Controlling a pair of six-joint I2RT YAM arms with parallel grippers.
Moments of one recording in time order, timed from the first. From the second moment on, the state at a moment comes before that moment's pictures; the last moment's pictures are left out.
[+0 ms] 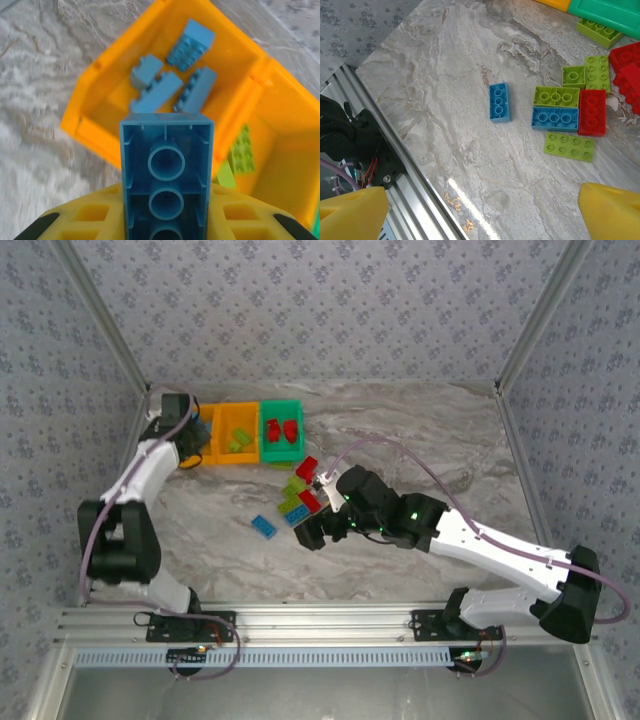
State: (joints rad) left arm -0.02 1.65 1.26 -0.50 -0.18 -0.71; right arm 1.04 1.20 1.07 -0.54 -0.07 0.37
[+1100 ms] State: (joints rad) left arm -0.57 1.02 0.67 -0.56 -0.19 -1.02; right arm 1.03 1.27 1.03 -0.51 -0.01 0.41
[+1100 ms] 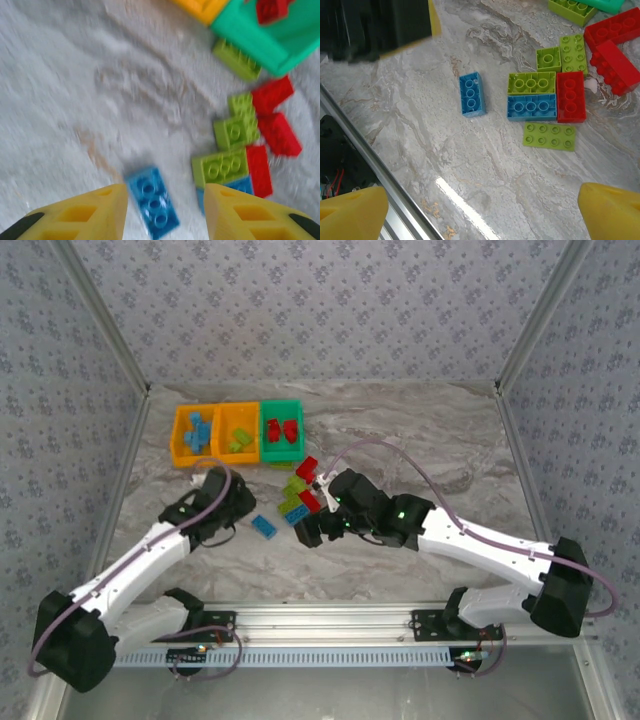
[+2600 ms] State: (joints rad) left arm -0.12 1.43 1.13 -0.56 -0.25 -0.77; right arm 1.03 1.25 1.01 -0.51 -0.01 0.46
